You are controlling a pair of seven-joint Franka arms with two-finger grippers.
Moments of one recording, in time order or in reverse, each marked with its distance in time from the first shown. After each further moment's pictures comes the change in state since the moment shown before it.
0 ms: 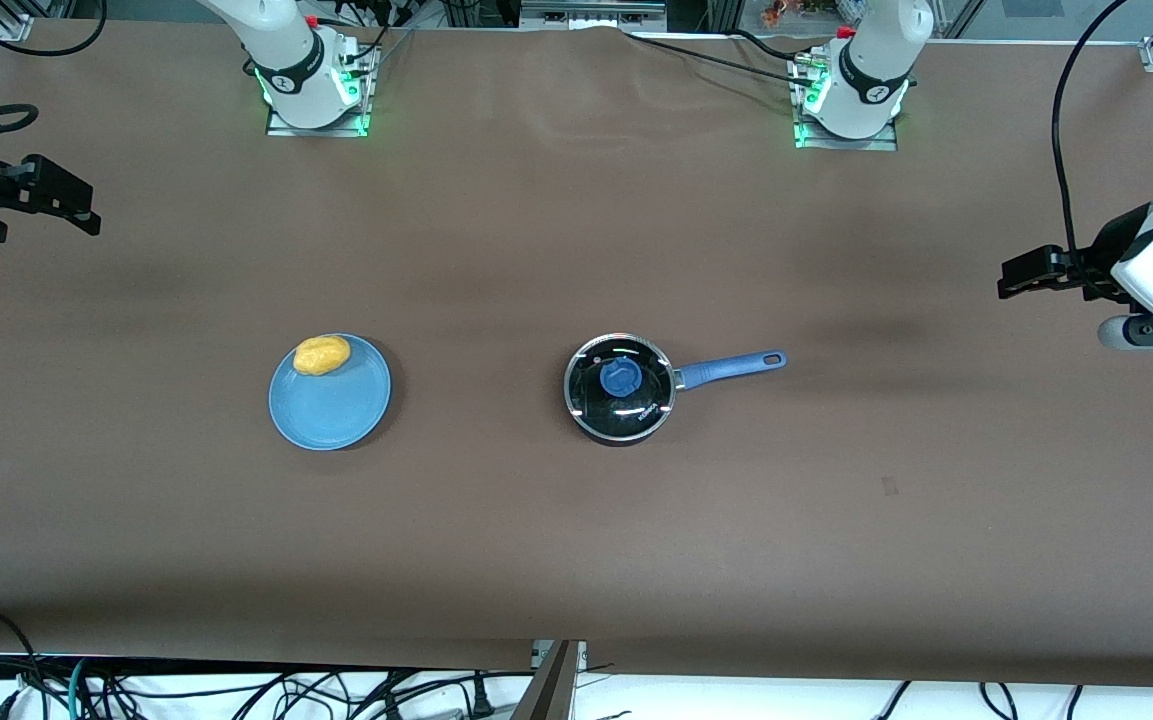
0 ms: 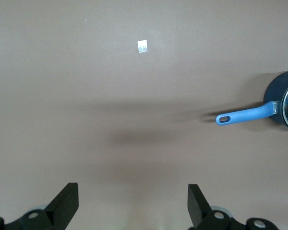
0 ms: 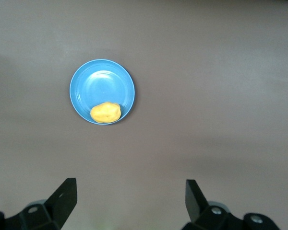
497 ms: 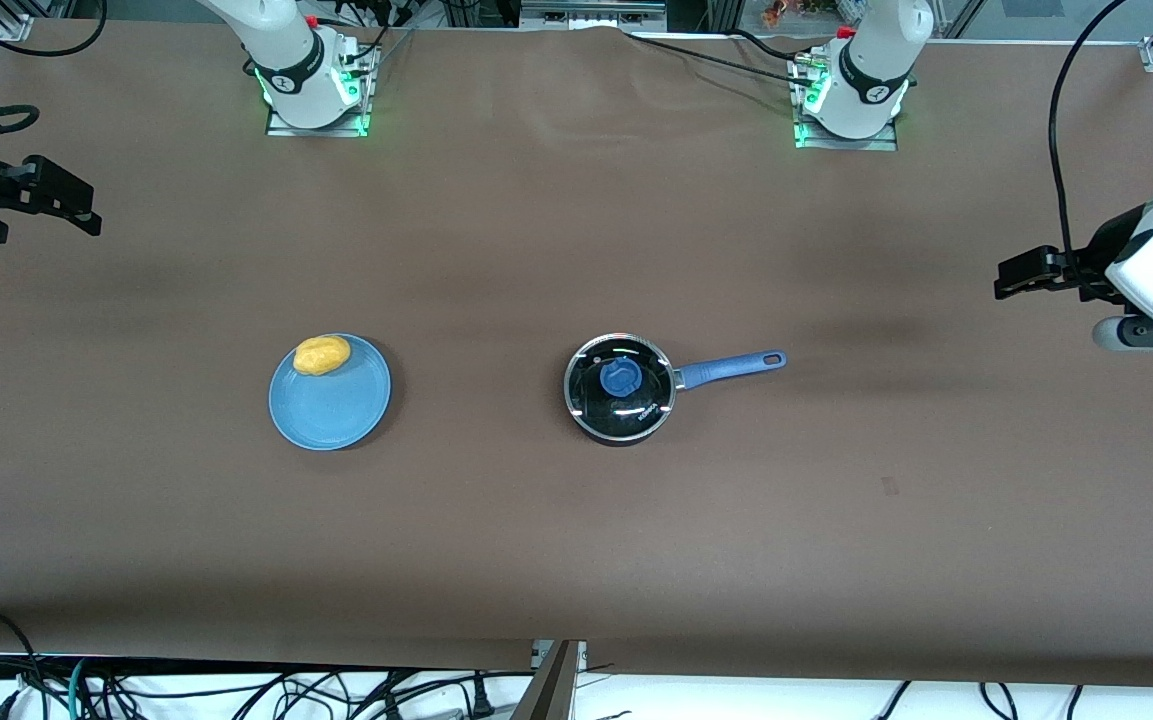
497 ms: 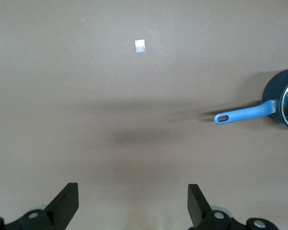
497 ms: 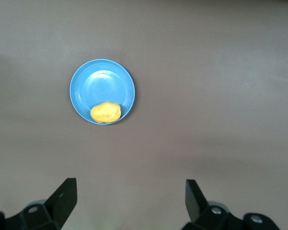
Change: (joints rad) left arm -0.005 0.005 -0.009 0.001 0.000 0.000 -0.001; right arm 0.001 0.001 0.000 0.000 0.000 0.000 0.000
